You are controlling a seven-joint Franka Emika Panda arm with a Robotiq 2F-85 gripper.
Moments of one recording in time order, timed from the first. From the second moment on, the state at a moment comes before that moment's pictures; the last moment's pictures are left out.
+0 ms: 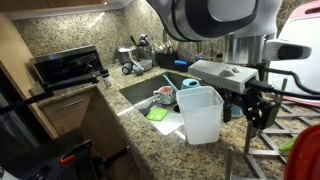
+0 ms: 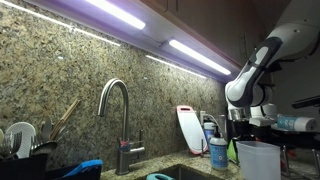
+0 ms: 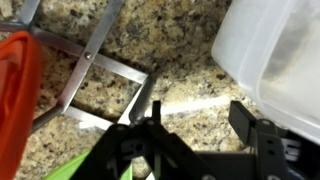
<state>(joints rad) -0.29 0.46 -0.19 -2.00 0.02 2.42 -0.18</state>
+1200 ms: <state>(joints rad) -0.28 0.30 -0.23 -2.14 -0.03 2.49 -0.15</state>
